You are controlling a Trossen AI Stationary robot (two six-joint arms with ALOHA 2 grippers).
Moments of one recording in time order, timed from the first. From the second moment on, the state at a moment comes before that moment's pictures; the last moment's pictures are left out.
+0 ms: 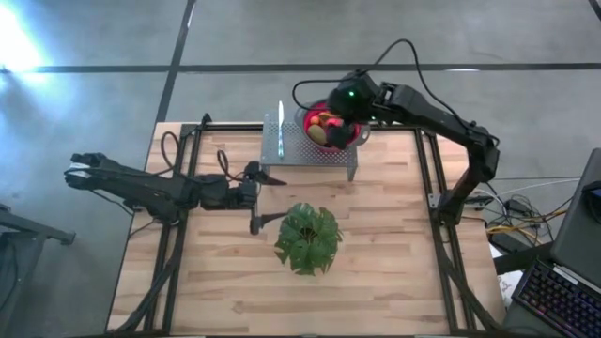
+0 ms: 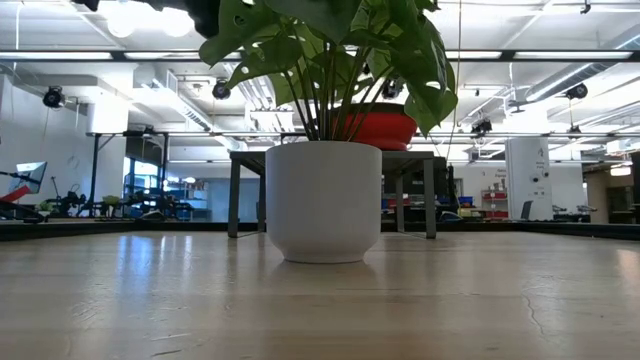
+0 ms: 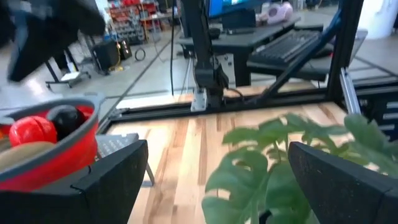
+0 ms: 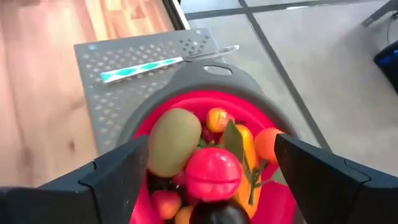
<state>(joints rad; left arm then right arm) -0.15 1.08 0.71 0.27 -0.23 0.10 -0.42 1.68 1.84 -0.94 0.13 -0.16</state>
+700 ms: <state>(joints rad) -0.15 0.92 0.79 -0.18 -0.24 0.09 -0.25 1.46 1.78 -1.22 0.13 -0.04</state>
